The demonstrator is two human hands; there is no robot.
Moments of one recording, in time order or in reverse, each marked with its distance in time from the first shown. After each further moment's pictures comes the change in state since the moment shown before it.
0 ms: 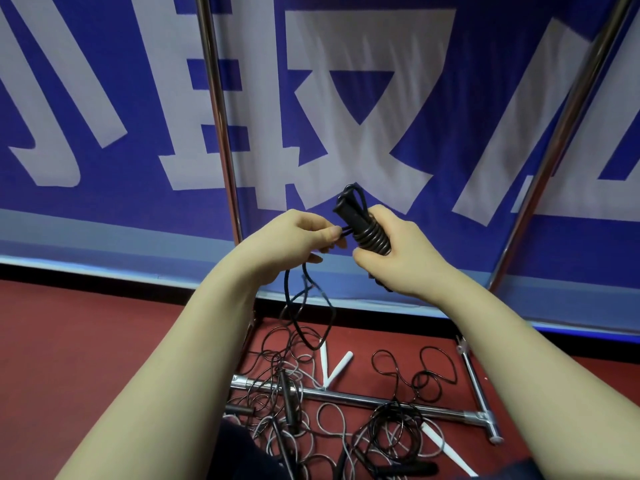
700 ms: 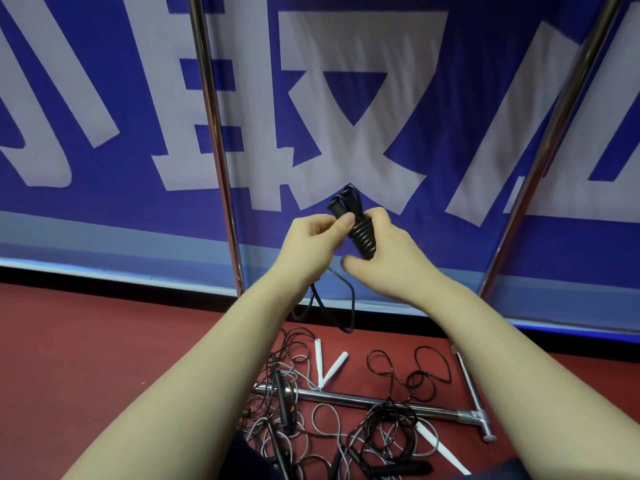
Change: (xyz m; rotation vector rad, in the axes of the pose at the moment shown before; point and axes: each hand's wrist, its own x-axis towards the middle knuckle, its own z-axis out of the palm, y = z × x) left_hand 0.009 -0.004 0.045 -0.291 0.283 0.040; right_hand -0.001 -0.004 0.004 -0.151 0.017 0.134
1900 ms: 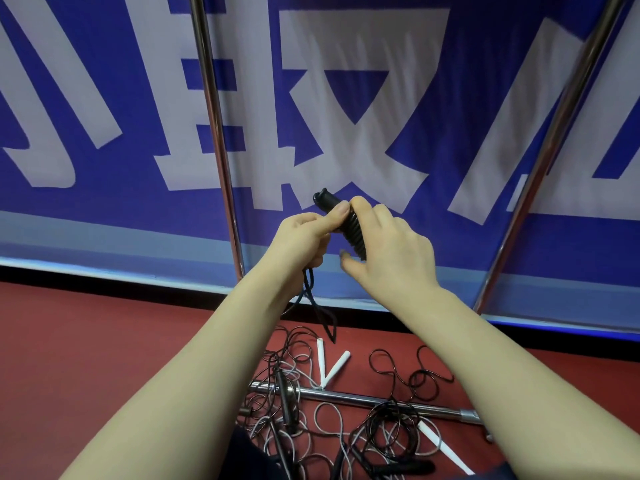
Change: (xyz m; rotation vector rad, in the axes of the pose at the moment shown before) left_hand 0.005 0.001 -0.011 -0.209 -0.073 -0.129; right_hand -0.002 -0.005 0.014 -0.533 0.281 -0.142
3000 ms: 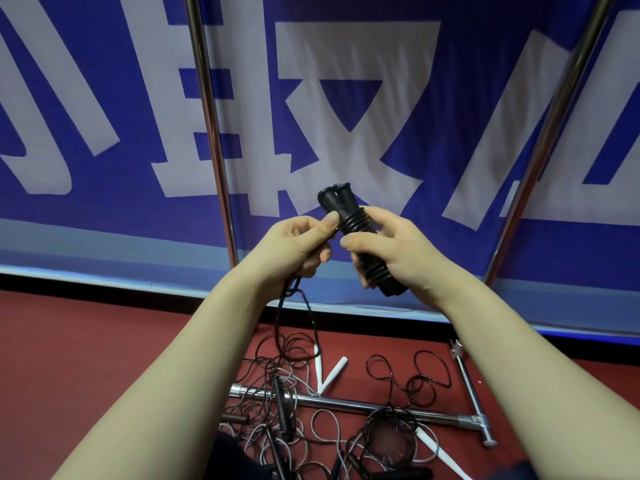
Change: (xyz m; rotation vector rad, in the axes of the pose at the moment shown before) left_hand -0.009 0.009 -0.011 0.034 -0.181 0.030; right_hand 0.007 0.023 -0.021 1.346 -0.380 0.121
